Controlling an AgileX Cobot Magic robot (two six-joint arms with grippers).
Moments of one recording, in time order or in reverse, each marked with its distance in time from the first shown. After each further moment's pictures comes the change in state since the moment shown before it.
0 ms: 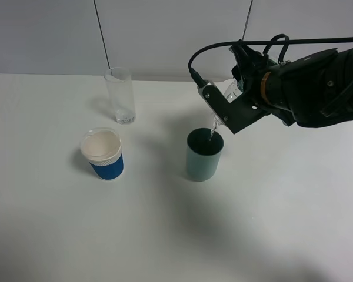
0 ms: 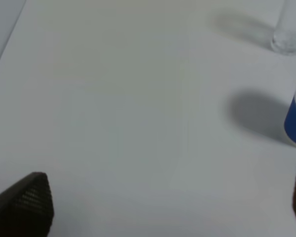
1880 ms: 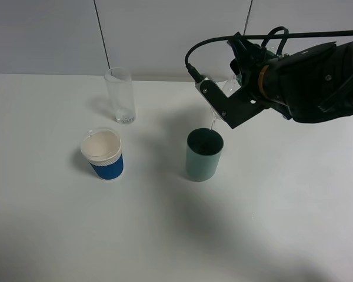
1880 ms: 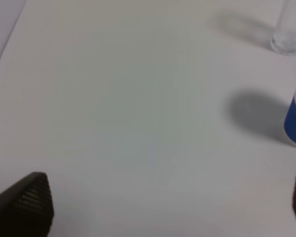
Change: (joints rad) left arm 0.000 0.000 0.000 0.000 0.000 0.000; right arm 0.018 0.000 -0.029 0.010 0.040 -0.029
